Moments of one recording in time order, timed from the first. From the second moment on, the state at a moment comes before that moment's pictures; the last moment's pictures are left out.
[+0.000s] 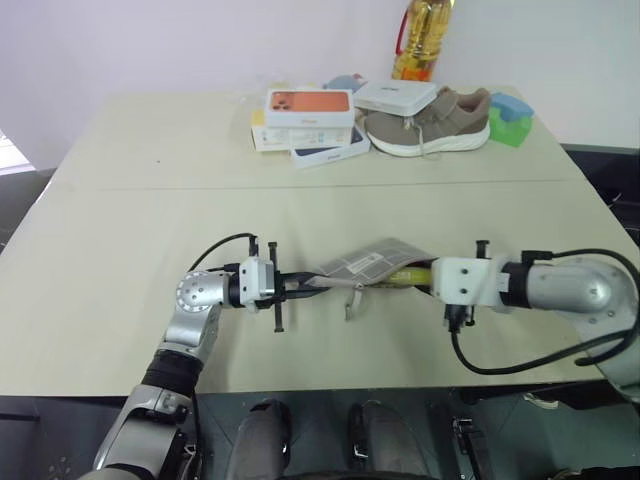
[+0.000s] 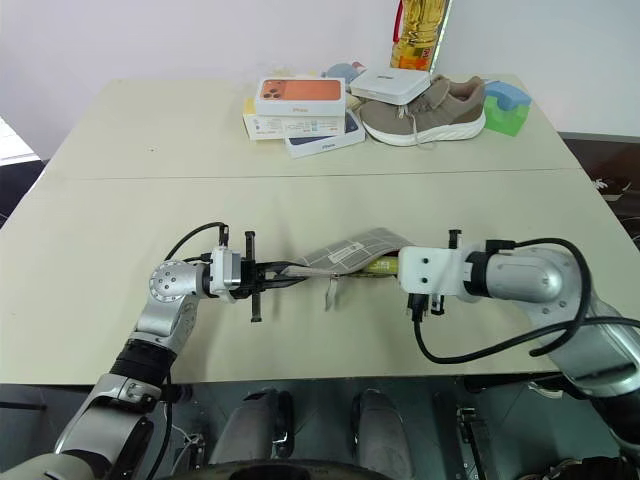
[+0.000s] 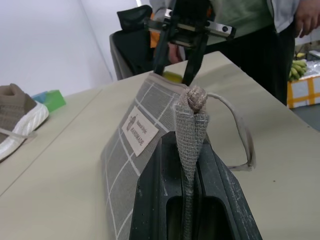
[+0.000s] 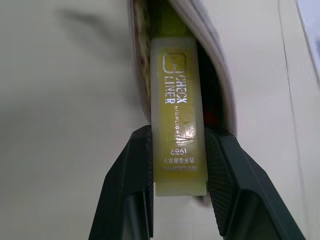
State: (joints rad) left arm -0.40 0.33 -0.15 0.30 -0.34 -0.44 -1.32; right arm -0.26 -1.06 0.13 -0.56 -0.02 0.39 0.96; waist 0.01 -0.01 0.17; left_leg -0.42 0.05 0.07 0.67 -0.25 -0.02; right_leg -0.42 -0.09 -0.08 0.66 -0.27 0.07
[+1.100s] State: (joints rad) left arm -0.48 0.20 -0.13 0.40 -0.23 -0.50 -0.98; right arm -0.35 -0.30 -0.12 -0.63 0.58 1.19 0.34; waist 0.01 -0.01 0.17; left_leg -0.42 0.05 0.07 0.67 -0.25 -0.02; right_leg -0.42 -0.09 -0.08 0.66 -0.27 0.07
